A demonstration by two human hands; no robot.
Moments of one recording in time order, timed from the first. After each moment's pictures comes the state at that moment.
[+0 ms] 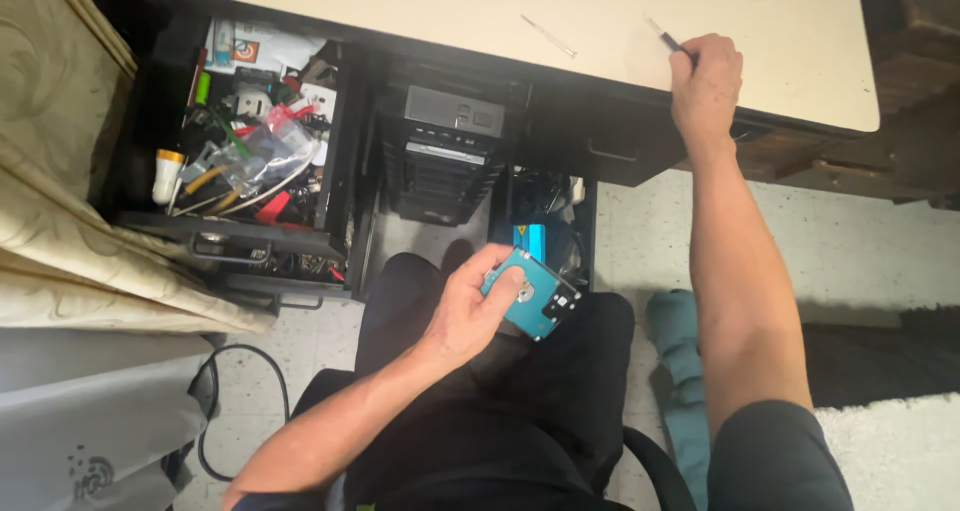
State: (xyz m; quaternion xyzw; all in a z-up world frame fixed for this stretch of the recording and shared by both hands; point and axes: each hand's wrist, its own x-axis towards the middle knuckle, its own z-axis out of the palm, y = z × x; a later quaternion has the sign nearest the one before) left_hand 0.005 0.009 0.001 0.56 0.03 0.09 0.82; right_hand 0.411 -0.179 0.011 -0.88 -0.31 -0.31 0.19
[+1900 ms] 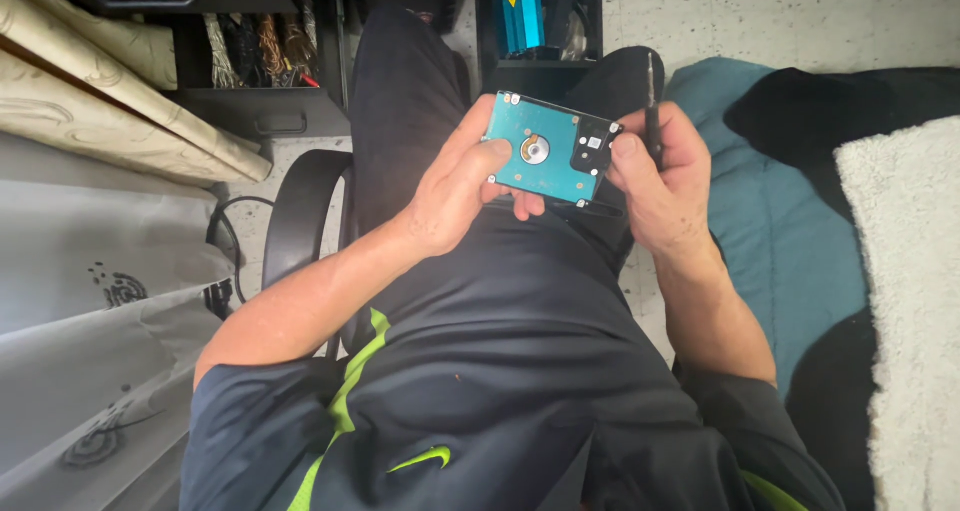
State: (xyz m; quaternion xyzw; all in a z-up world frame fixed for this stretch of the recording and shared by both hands) left_hand -0.152 -0.041 -0.008 0.42 -0.10 -0.10 0.90; right_hand -0.087 -0.281 0.001 -0.59 -0.19 0.14 0.77
